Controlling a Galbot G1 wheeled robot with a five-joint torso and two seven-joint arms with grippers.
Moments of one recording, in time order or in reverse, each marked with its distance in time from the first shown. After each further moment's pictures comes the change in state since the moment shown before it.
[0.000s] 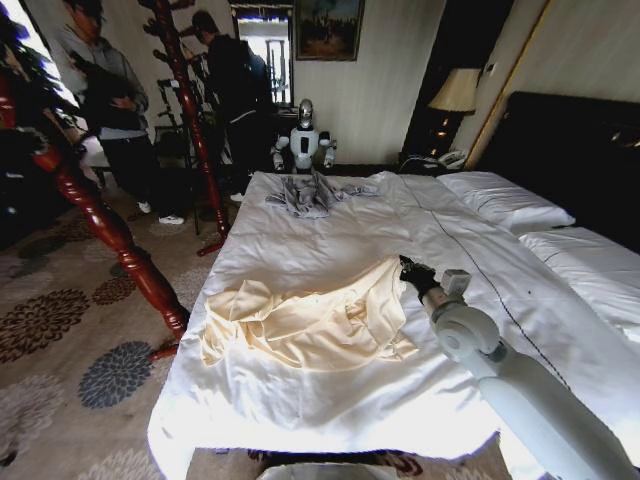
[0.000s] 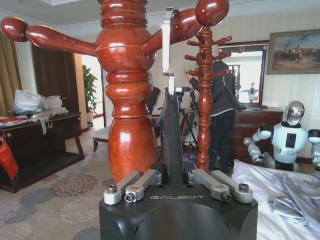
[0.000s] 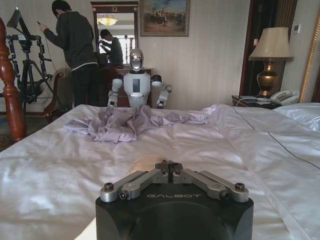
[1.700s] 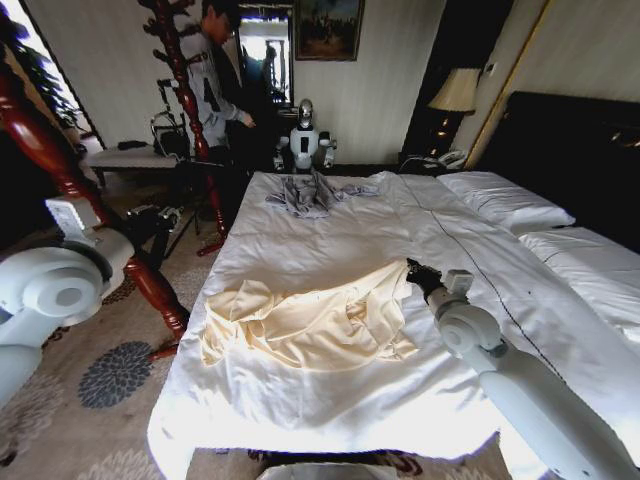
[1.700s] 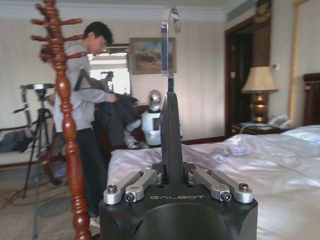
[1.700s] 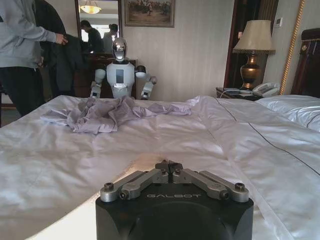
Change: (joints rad) left arm 0.591 -0.180 -0.078 -0.194 0.498 -0.328 0.670; right arm 0.001 -0.002 0.017 -0.073 -0.002 -0.004 0.004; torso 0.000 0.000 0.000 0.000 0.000
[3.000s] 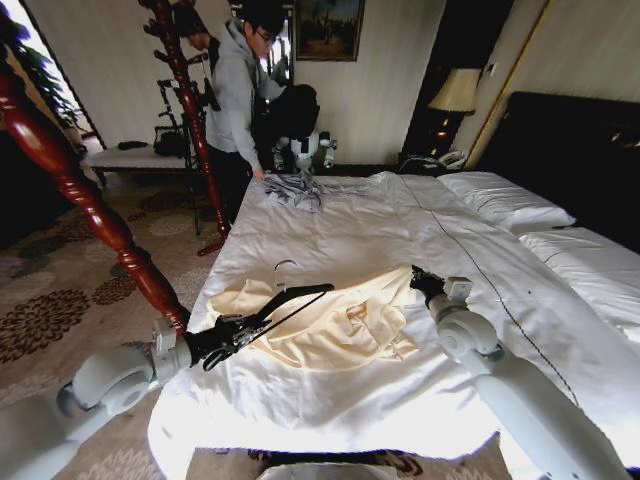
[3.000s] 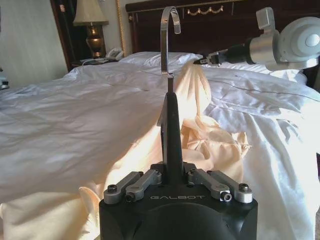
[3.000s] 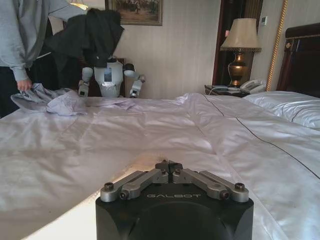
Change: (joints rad) left arm 0.378 0.026 0.206 -0.033 0.423 -0.221 0.598; right arm -0.018 0.048 0.021 -0.034 -0.047 0.010 0.003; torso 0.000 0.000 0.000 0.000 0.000
